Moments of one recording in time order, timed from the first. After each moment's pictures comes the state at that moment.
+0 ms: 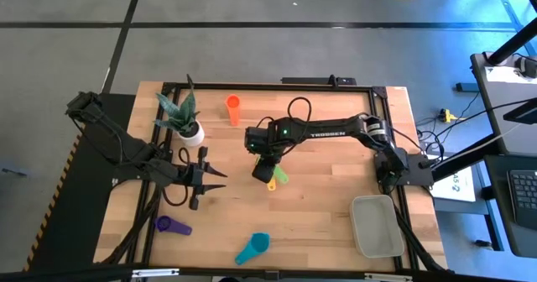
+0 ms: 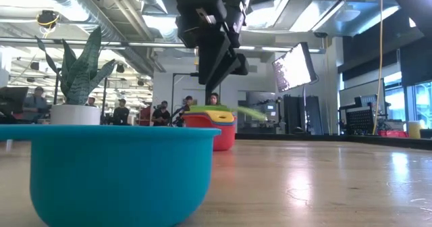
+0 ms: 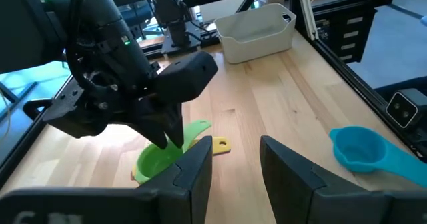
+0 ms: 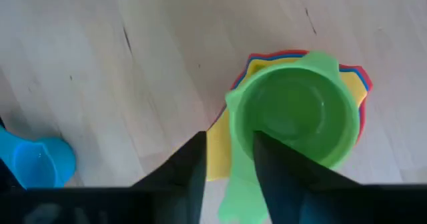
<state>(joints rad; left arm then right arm) -0.61 0.91 0.61 -0.07 -0.56 -0.03 -0.01 2.15 1.93 -1.04 -0.21 0.42</state>
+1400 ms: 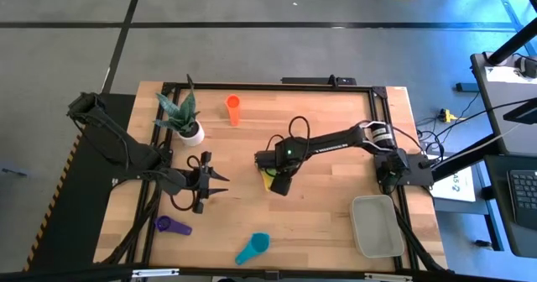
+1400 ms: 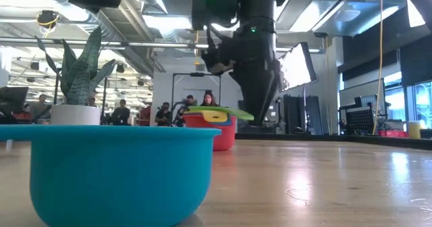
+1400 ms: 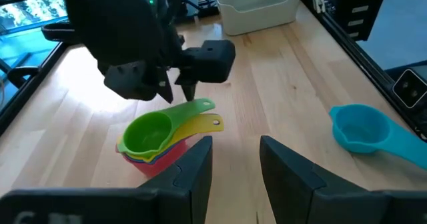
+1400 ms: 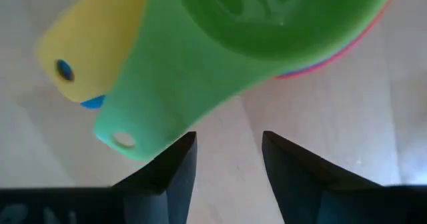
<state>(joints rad) -0.62 1.00 0.61 -0.10 -0.57 -0.13 0.09 2.10 1.67 -1.08 0.00 0.45</state>
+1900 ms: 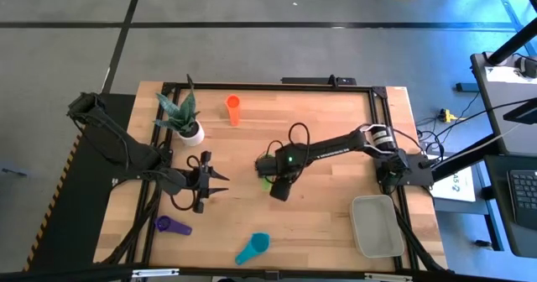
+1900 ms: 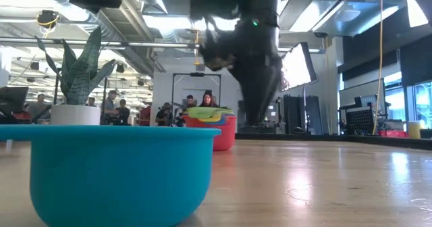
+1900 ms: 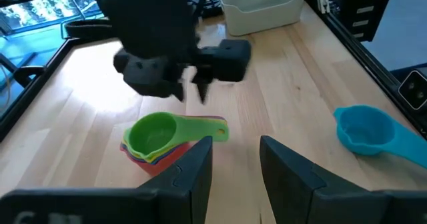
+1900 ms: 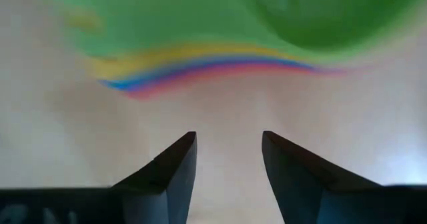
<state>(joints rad) -0.62 1.00 0.61 -0.10 -0.58 -0.13 0.13 2.10 1.67 -1.06 0.02 0.49</state>
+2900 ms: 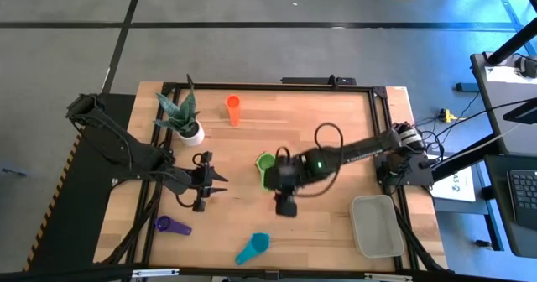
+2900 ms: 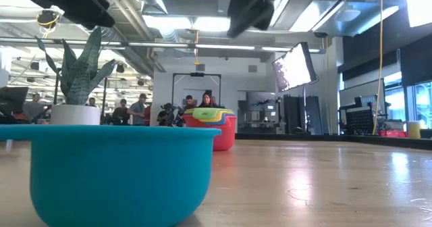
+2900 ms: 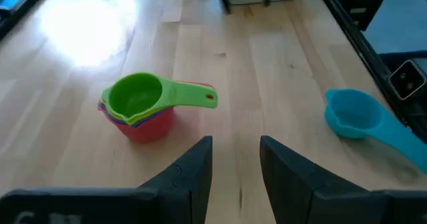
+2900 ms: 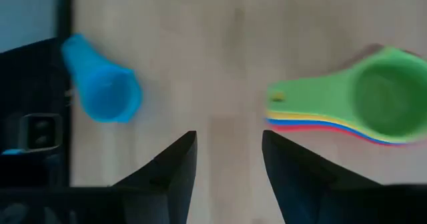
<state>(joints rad) -0.58 1.01 0.61 -0.18 -0.48 -0.30 0.28 1.87 1.67 -0.84 -0.03 0.34</state>
